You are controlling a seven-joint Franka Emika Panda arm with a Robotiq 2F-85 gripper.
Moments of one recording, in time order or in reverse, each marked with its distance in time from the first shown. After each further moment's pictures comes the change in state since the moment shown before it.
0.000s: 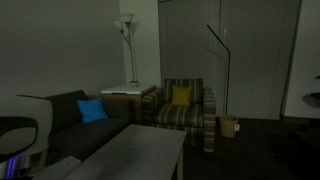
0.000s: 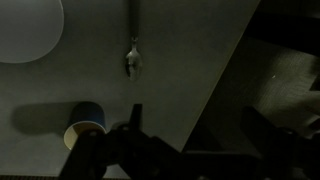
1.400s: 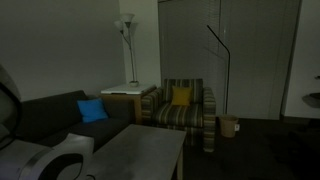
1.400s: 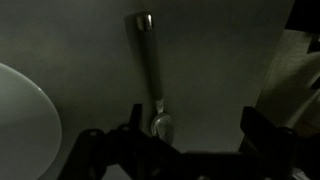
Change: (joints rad) arm 0.018 0.444 -0.066 0.578 0.103 -0.280 0.059
